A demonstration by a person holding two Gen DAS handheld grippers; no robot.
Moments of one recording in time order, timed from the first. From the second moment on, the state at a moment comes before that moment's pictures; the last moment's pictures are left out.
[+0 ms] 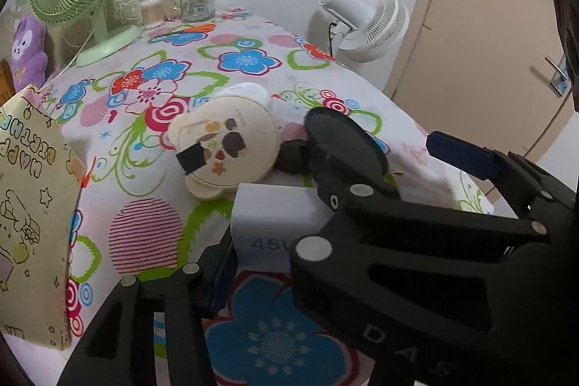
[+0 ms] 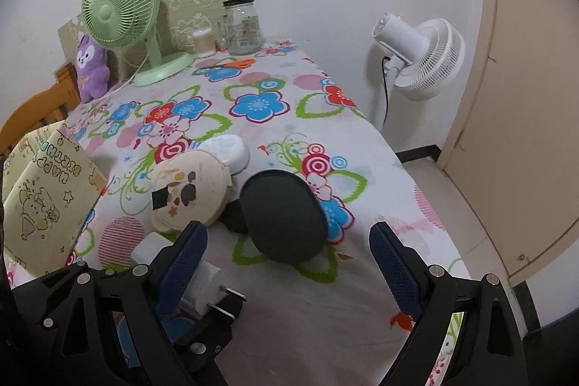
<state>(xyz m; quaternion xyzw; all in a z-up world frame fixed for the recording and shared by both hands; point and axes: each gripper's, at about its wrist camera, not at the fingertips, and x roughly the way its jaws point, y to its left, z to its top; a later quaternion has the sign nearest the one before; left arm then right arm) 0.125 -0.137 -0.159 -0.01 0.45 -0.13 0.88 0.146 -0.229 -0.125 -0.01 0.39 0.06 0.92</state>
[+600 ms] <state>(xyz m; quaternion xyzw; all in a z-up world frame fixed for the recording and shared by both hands) 0.148 -0.120 -0.160 0.00 0.46 -0.10 0.88 0.187 -0.229 -0.141 0.02 0.43 0.04 0.90</state>
